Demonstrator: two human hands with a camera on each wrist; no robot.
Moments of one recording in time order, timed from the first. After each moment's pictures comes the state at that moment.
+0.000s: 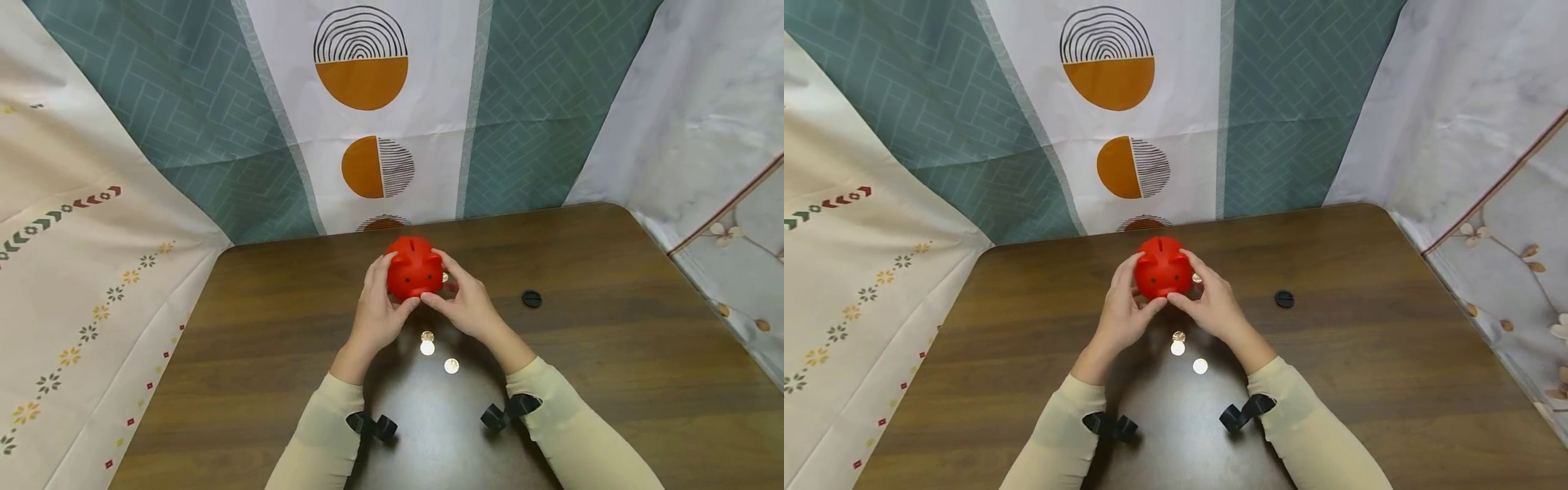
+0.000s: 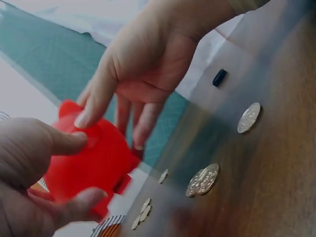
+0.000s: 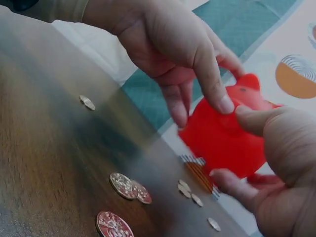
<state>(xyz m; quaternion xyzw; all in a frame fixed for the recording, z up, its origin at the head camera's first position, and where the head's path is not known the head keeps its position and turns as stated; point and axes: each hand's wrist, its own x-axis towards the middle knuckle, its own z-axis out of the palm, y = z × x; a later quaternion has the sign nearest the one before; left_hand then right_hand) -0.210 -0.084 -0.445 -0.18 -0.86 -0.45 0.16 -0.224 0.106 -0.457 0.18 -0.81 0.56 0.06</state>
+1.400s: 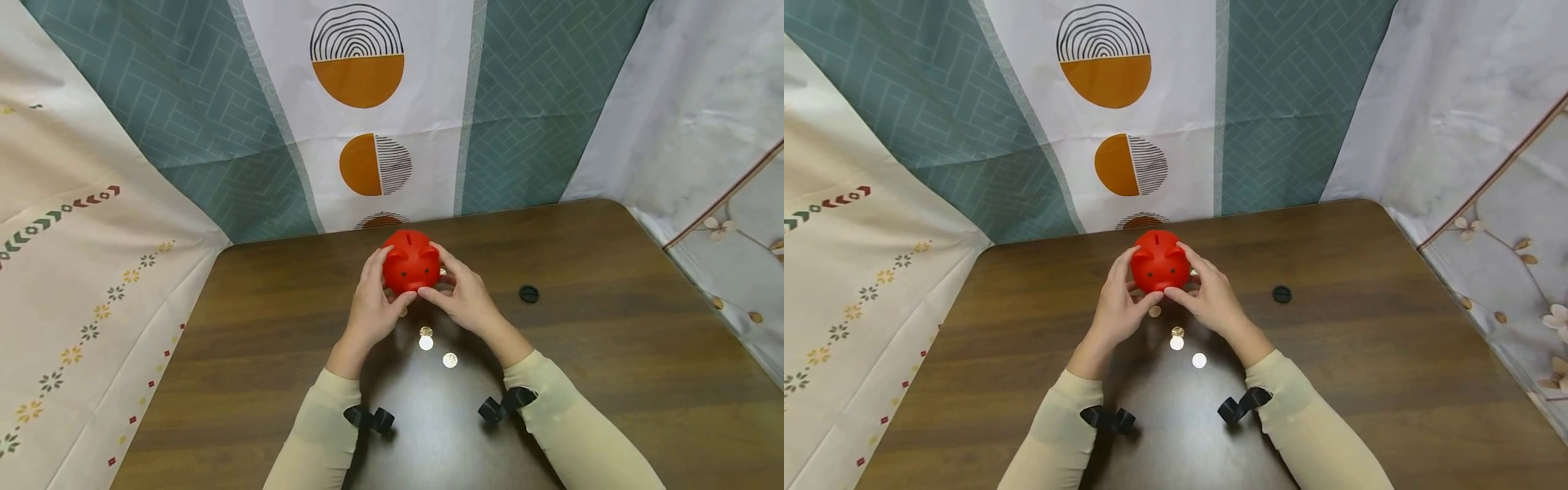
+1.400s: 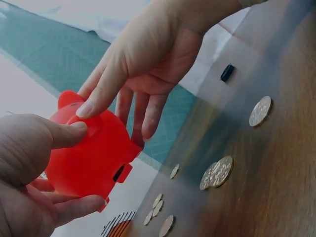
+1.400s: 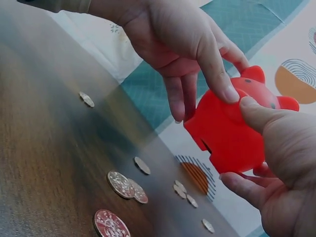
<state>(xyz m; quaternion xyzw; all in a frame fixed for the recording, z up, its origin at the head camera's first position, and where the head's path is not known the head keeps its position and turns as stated) -0.209 -0.088 -0.436 -0.17 -0.86 -0.48 0.10 -0.224 0.107 -0.455 0.19 -0.82 0.54 0.06</state>
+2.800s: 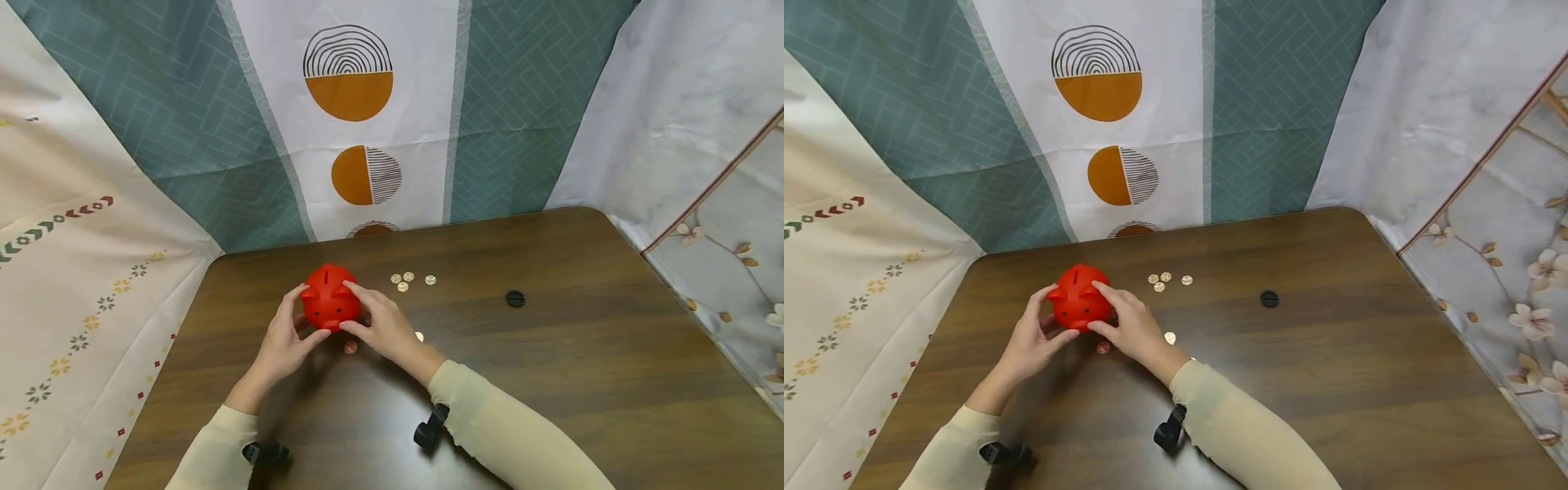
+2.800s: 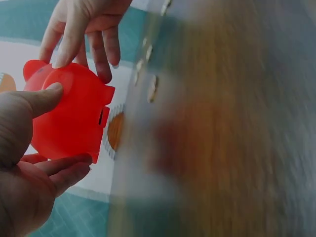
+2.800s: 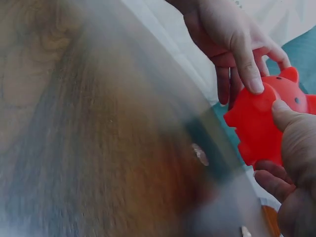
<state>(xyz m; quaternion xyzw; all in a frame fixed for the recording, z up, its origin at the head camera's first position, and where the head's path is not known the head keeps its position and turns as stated) -0.164 -0.210 -0.424 -0.22 -0.87 -0.44 0.10 -0.202 -0.006 -0.472 0.26 -0.85 0.43 0.13</state>
